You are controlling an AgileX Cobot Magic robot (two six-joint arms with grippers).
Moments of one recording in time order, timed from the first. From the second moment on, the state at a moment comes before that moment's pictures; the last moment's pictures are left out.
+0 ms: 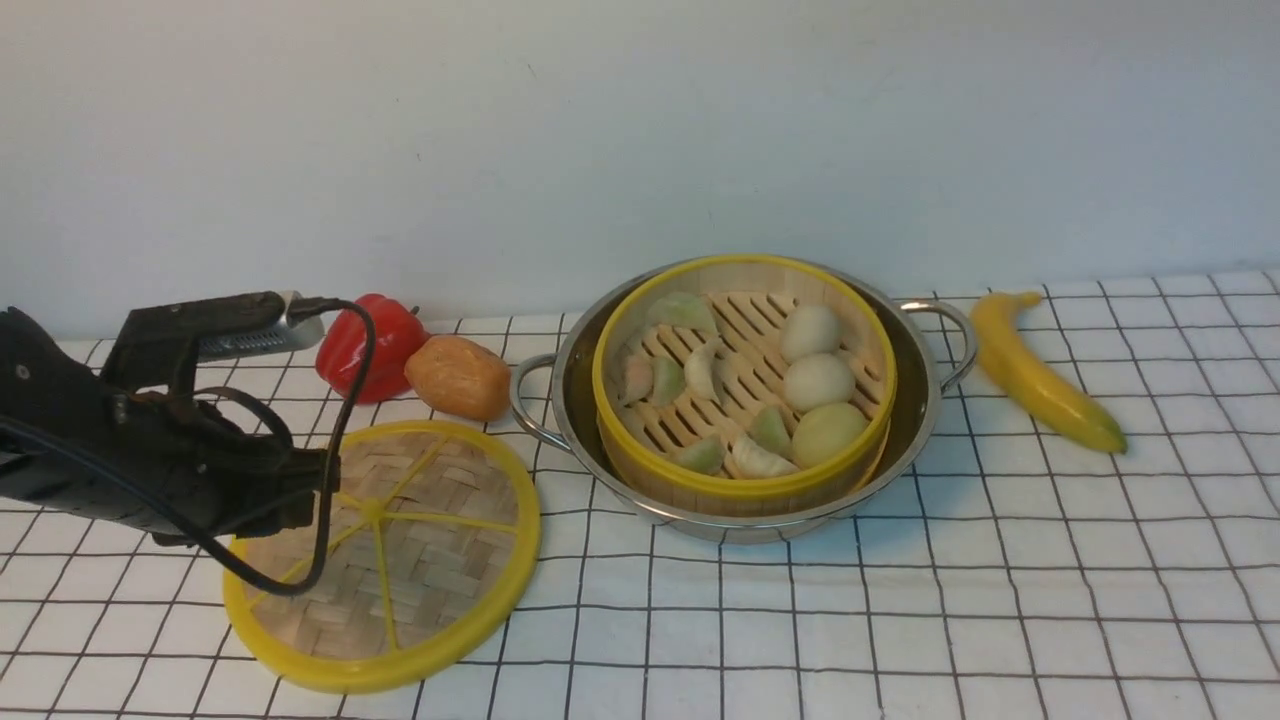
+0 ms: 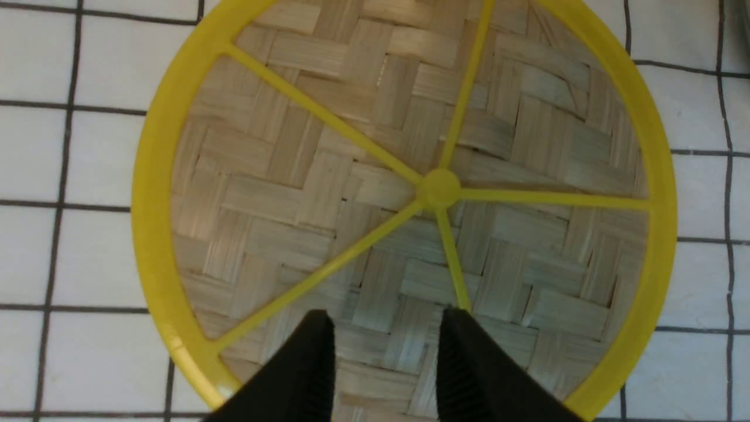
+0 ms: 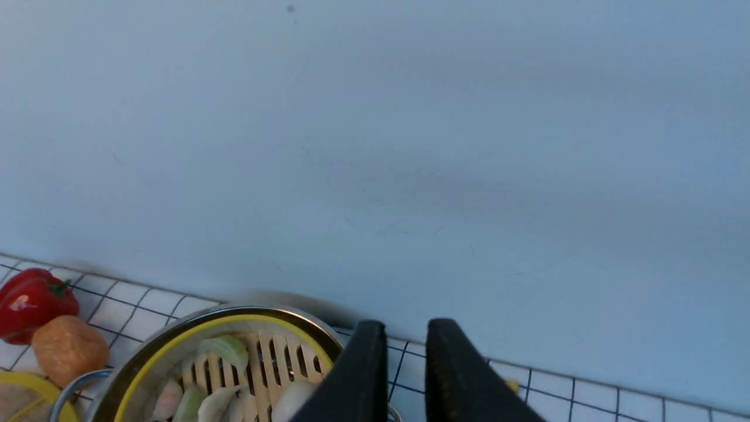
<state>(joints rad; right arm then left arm) 0.19 1.46 -2.05 0.07 1.22 0.05 0.04 1.52 -0.88 -0.32 0.56 0.24</state>
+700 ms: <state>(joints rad) 0.19 0.70 -1.19 0.02 1.24 0.06 -0.09 1.70 -1.03 -0.37 0.51 0.32</state>
